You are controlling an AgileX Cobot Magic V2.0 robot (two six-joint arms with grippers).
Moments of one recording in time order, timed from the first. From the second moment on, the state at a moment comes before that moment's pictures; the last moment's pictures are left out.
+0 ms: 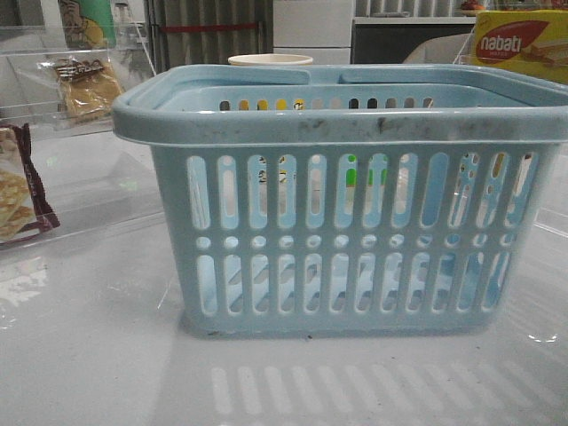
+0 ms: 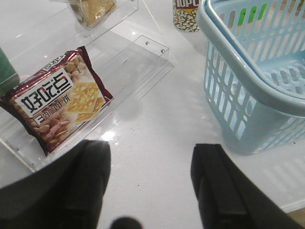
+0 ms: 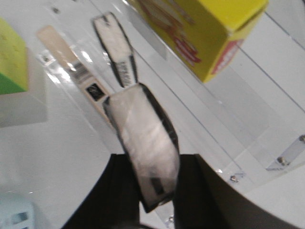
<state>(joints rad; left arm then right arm) -0.29 0.61 -0.71 -0.02 0.73 0.06 -0.14 1.65 -1.61 0.03 0.84 -0.02</state>
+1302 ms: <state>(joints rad) -0.29 0.61 -0.71 -0.02 0.73 0.06 0.40 1.65 -1.36 0.06 0.81 -0.02</state>
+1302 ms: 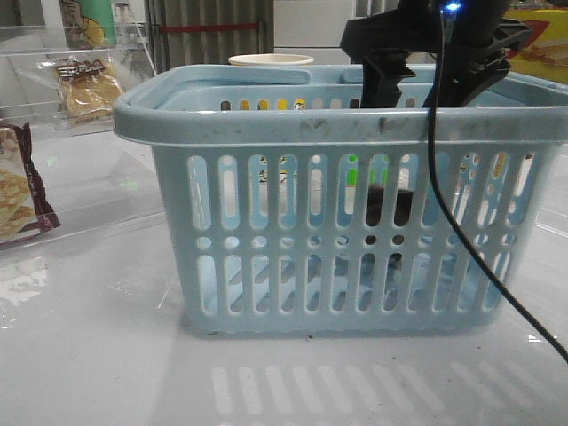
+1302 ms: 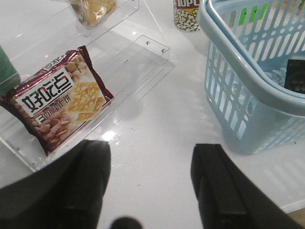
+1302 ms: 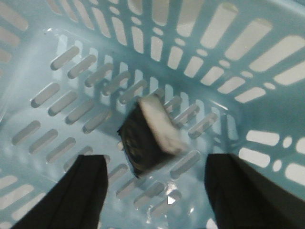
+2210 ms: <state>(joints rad) -0.29 0.61 -0.71 -0.02 0.73 0.06 0.46 0.82 -0.93 0.04 0.76 -0.07</state>
